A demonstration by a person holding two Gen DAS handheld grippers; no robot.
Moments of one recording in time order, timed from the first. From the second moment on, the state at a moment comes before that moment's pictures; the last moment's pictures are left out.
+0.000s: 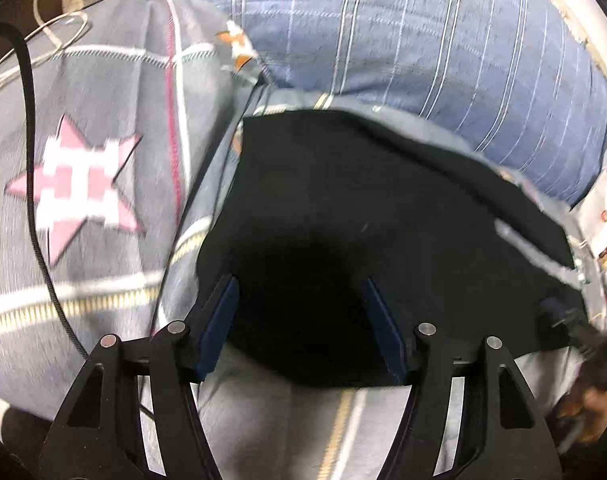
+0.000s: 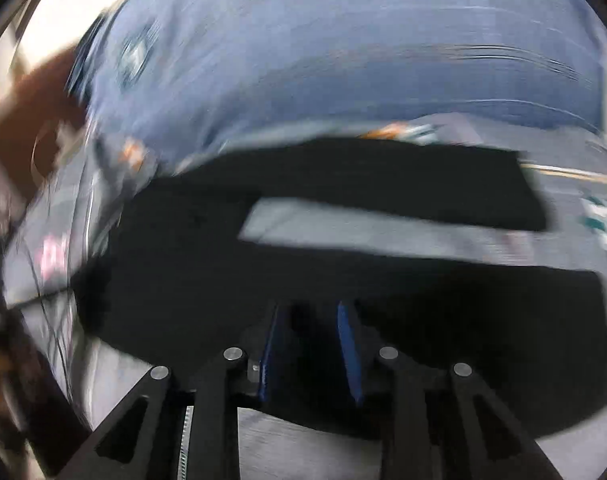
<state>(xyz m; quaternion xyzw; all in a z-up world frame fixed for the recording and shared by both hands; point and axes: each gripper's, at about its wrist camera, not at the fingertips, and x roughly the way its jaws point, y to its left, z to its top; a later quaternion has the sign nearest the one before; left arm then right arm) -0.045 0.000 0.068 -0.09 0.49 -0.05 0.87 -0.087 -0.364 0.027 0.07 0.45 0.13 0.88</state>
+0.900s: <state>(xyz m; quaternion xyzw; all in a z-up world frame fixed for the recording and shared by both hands) 0.155 -0.010 0.043 -0.25 0.58 -0.02 0.78 0.080 -0.267 0.064 -0.19 0.39 0.32 0.84</state>
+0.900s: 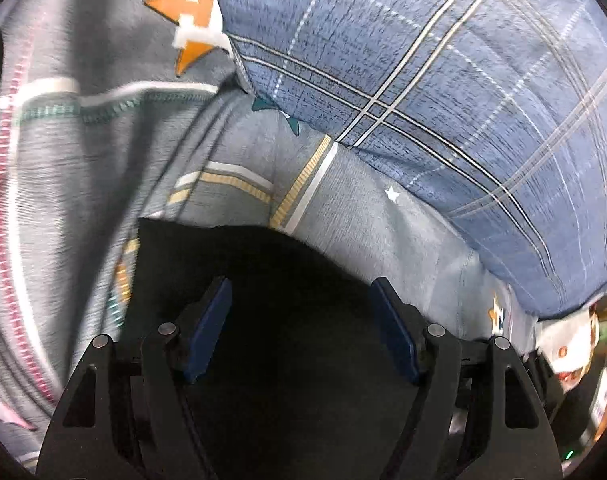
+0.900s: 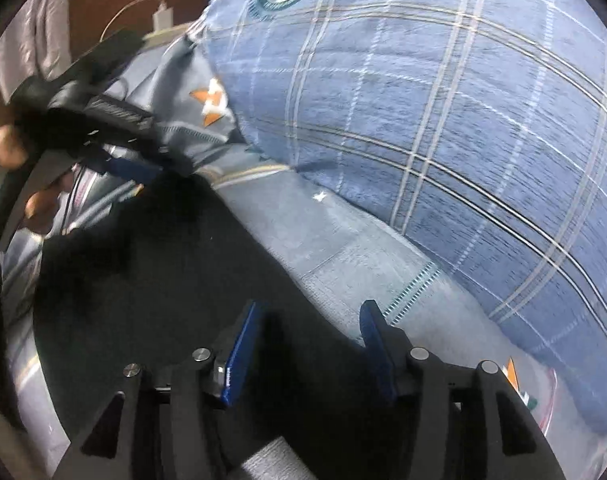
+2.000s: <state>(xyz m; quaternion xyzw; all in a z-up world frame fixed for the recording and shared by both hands) -0.031 0.006 0.077 -0.22 0.48 -0.08 0.85 -0.077 -0.314 0.083 -0.10 0.34 0.23 0.90</state>
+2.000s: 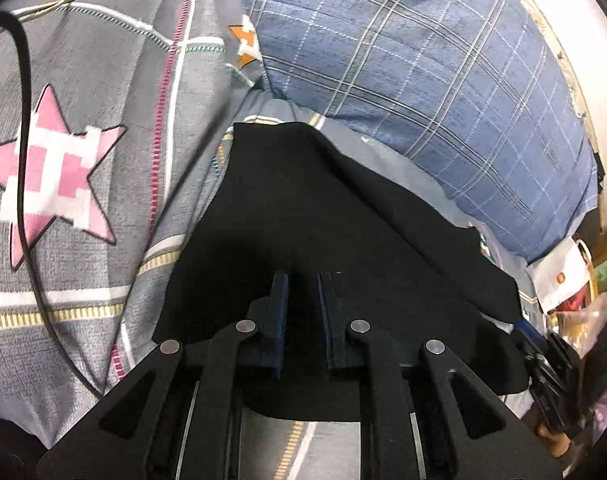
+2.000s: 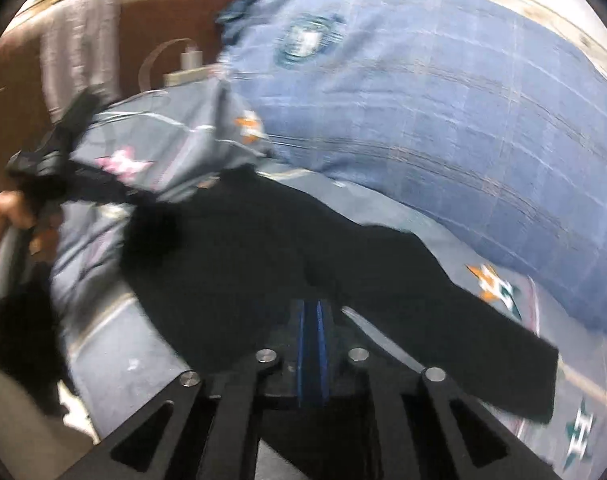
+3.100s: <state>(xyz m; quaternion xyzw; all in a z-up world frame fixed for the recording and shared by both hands) 0.128 -0.026 0.052 -0.29 0.49 -0.04 0.82 -0.010 -0.404 0.025 0.37 0.35 0.15 0.85</state>
